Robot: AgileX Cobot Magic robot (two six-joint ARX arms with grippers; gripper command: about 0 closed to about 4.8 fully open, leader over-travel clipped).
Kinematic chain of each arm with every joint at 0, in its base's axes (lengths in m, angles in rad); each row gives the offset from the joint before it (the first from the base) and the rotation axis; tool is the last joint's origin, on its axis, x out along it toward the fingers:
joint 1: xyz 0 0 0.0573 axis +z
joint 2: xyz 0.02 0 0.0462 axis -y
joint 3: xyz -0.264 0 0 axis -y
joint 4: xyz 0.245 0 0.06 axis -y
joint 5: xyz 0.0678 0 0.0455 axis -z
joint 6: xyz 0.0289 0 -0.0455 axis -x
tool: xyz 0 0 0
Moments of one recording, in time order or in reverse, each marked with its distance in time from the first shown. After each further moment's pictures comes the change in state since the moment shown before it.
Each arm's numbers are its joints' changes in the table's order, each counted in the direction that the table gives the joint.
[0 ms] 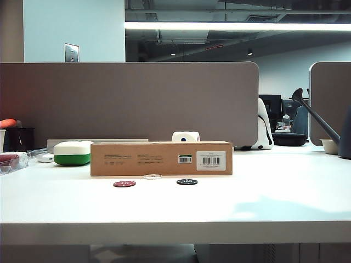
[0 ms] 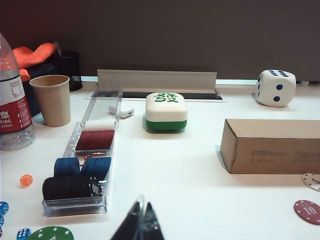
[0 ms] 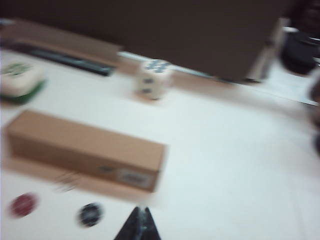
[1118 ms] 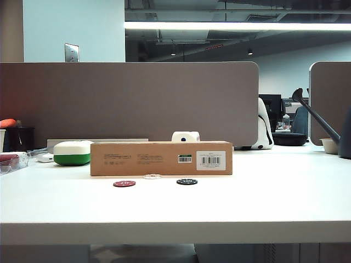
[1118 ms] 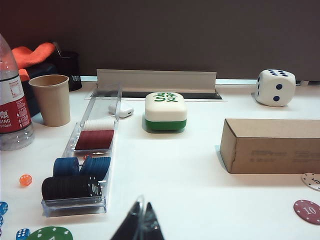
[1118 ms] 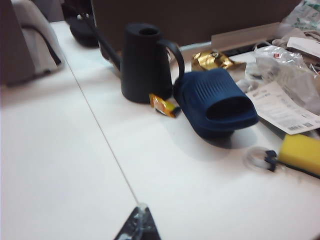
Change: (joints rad) left arm 0.000 0.000 0.000 0.000 0.000 0.000; right arm -0.846 0.764 -0.618 0.097 -0.258 -0.014
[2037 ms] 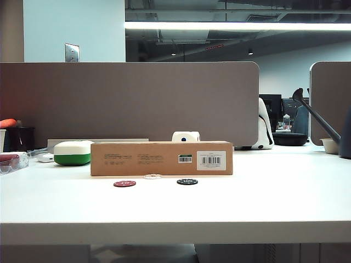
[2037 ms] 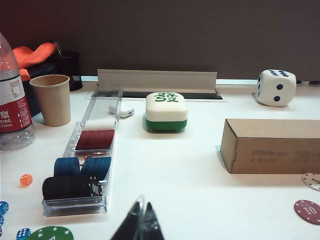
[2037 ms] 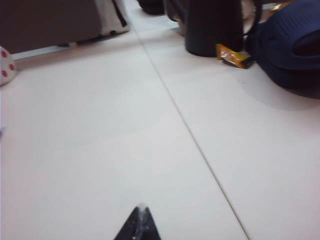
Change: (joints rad) left arm 0.000 0.000 0.000 0.000 0.000 0.000; right arm -0.139 0.320 -0.420 0.113 -0.393 -0.005
